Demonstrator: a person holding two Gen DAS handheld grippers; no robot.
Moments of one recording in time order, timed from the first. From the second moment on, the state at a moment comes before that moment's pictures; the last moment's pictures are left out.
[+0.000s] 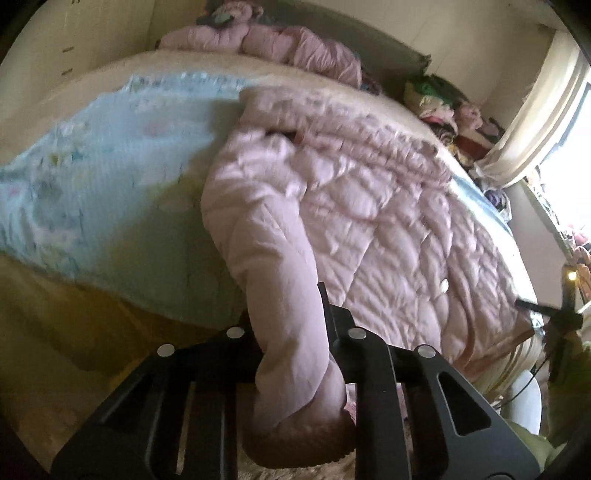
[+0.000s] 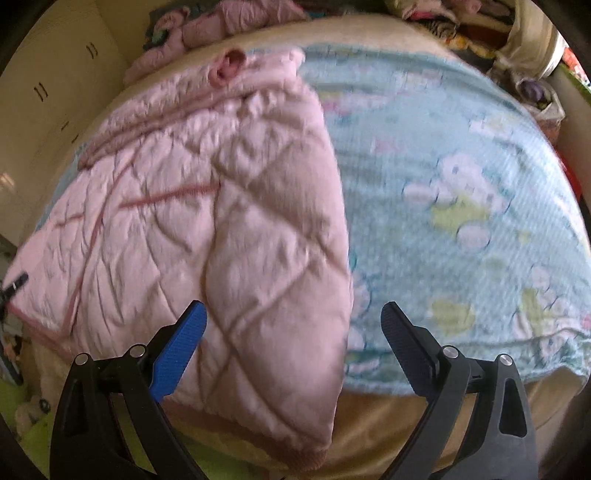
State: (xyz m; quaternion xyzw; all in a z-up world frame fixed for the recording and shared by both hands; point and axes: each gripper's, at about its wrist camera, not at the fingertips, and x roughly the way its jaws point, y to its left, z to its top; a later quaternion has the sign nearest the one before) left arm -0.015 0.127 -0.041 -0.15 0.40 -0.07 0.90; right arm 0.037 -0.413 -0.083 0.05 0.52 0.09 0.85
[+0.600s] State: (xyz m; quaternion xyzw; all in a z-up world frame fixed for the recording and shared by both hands) left arm -0.001 0.120 -0.012 -0.14 0.36 -0.06 0.92; right arm 0.008 -0.424 -0.088 0.13 0.54 0.18 0.81
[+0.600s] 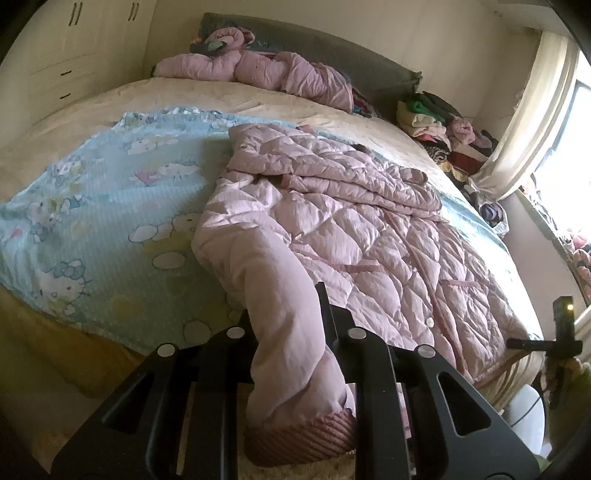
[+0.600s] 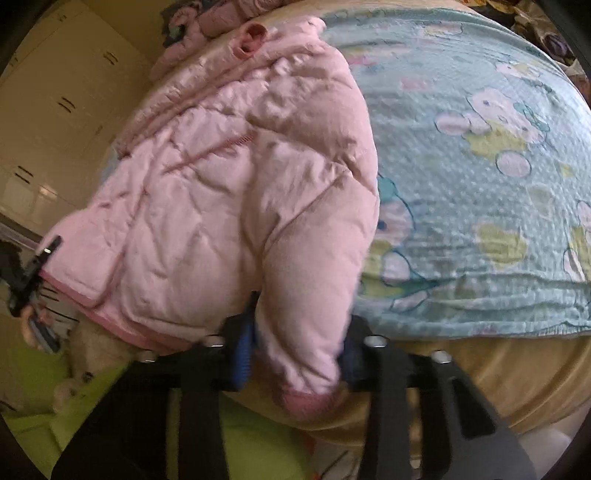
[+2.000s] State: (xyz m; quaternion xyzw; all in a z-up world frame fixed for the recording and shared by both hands) left arm 0.089 0.160 0.071 -0.17 0.28 -0.02 0.95; right arm 0.136 -0.420 0.083 0.22 0.26 0.22 0.91
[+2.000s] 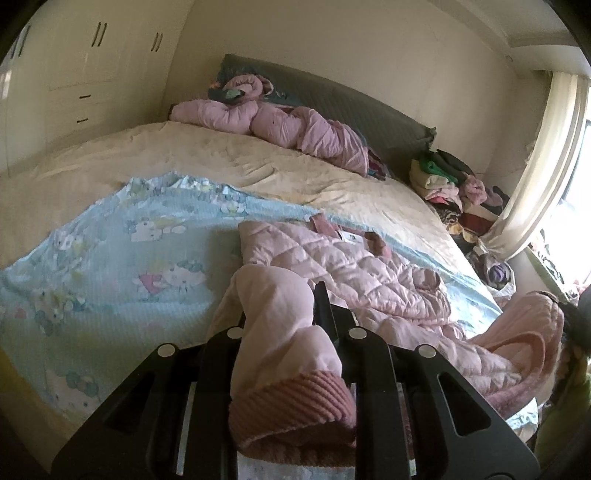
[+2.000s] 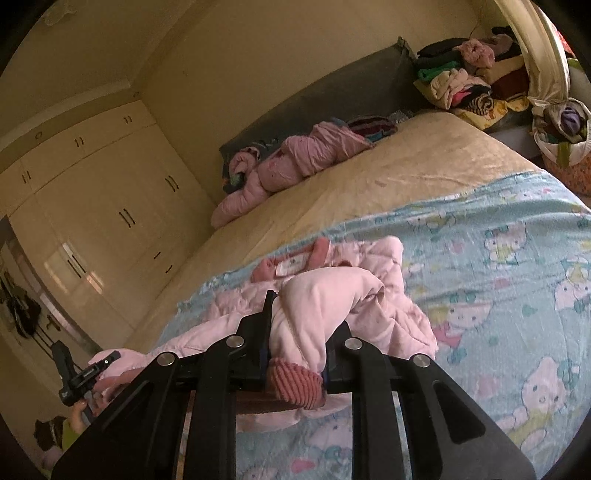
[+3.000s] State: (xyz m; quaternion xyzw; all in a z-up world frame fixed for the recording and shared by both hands) left arm 0.179 0.172 0.079 -0.16 0.29 0.01 0.94; right arm 0.233 -0.403 0.103 0.26 0.25 0.19 0.91
